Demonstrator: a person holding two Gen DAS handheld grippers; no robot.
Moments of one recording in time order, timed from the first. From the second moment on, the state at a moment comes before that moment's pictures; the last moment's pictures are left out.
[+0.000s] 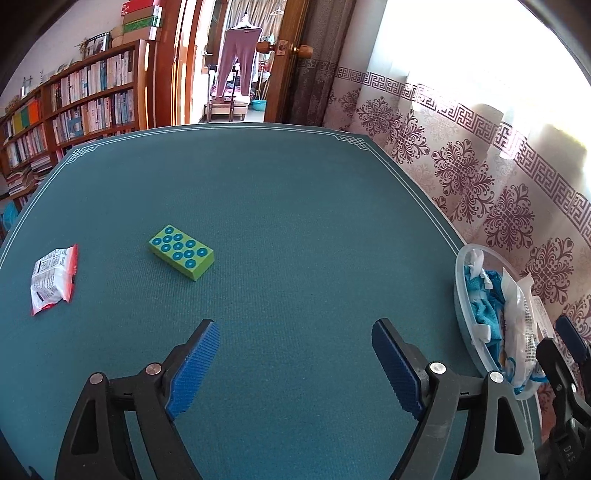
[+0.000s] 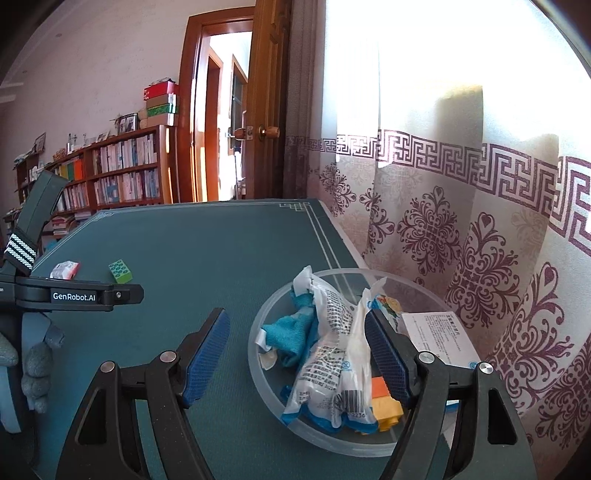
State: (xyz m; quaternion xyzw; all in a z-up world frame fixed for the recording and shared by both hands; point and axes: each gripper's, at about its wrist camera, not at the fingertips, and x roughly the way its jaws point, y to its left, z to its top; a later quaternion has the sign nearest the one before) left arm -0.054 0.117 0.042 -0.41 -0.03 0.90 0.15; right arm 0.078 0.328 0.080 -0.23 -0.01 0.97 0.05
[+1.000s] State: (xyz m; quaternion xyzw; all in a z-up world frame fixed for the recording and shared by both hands) left arm -0.091 -0.049 0.033 -0.39 -0.09 0.91 -0.04; right arm -0.006 0.221 0.035 -0.34 -0.01 0.93 -0.11
